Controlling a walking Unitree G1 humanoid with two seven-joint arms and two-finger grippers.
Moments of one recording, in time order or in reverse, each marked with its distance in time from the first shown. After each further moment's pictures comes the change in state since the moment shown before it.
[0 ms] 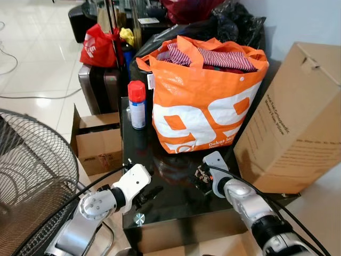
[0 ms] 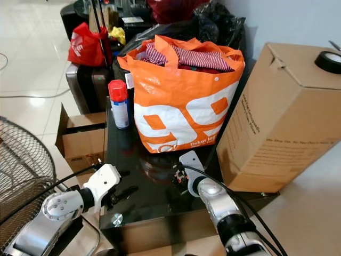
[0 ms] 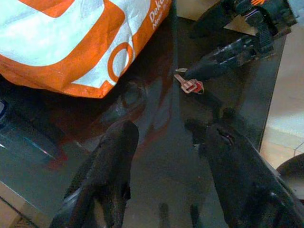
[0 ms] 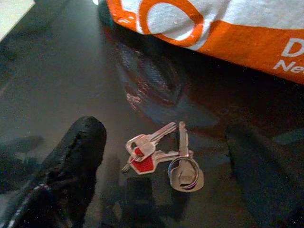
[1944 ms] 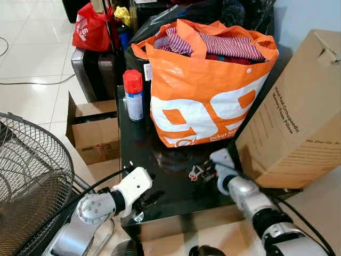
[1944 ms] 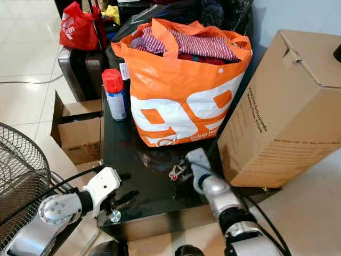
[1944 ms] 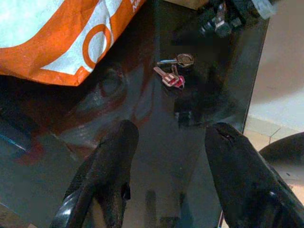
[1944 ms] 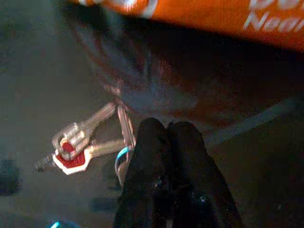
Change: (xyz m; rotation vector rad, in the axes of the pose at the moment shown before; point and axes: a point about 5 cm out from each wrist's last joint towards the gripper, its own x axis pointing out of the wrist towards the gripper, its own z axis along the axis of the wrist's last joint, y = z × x) left arm -0.007 -0.007 0.006 0.014 0.007 -0.035; right arm 0.001 -0.022 0.000 0.043 -0.030 -0.076
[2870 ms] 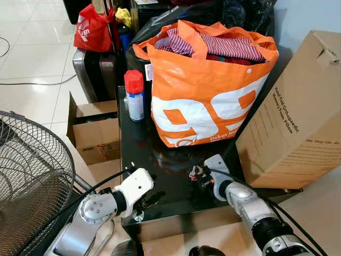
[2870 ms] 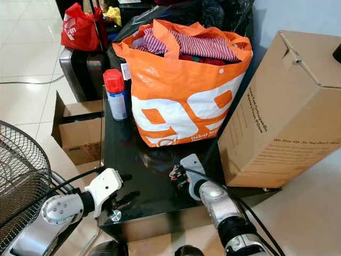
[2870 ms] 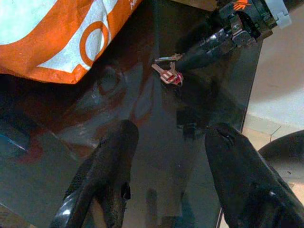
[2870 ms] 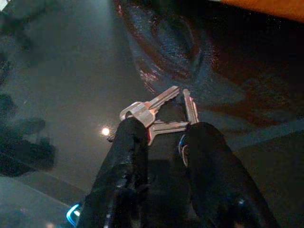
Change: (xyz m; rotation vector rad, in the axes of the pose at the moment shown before) left arm 0.003 -0.001 -0.003 0.006 0.008 -0.005; right arm -0.005 0.022 -0.009 -0.045 0.036 0.128
